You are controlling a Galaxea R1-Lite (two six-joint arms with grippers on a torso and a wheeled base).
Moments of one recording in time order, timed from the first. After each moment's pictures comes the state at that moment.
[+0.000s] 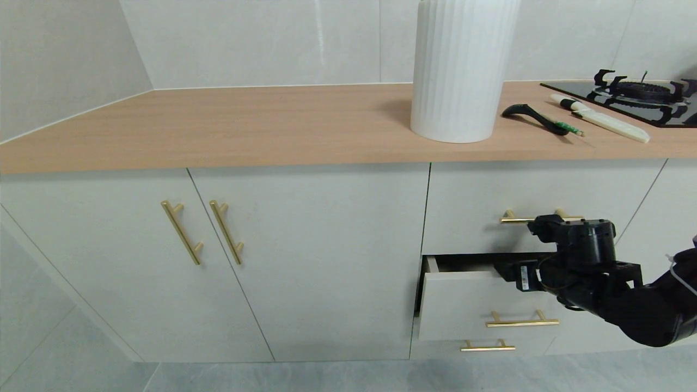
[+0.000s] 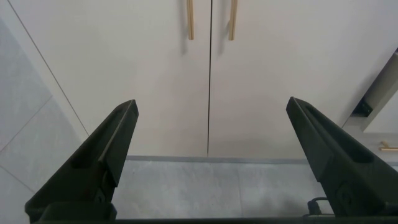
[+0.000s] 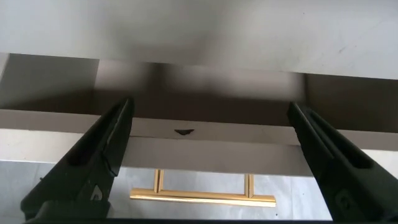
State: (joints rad) left arm 0.00 0.00 0.00 0.00 0.04 -0.01; right arm 0.22 1.98 -0.64 -0.83 -0.18 0.04
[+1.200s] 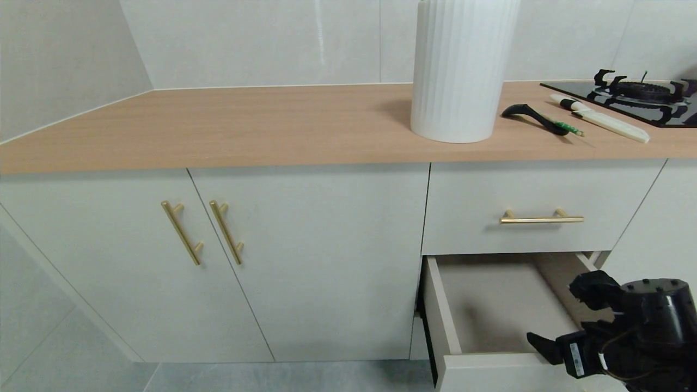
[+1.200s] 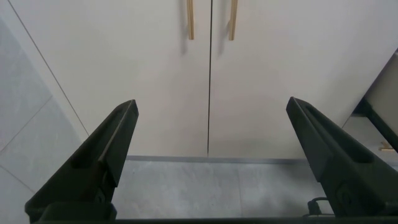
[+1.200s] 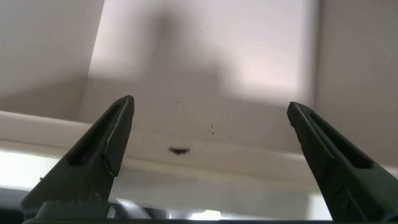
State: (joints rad) left arm 0.00 0.00 0.00 0.00 0.04 -0.01; right arm 0.31 1.66 -0.19 -0.81 -0.18 0.03
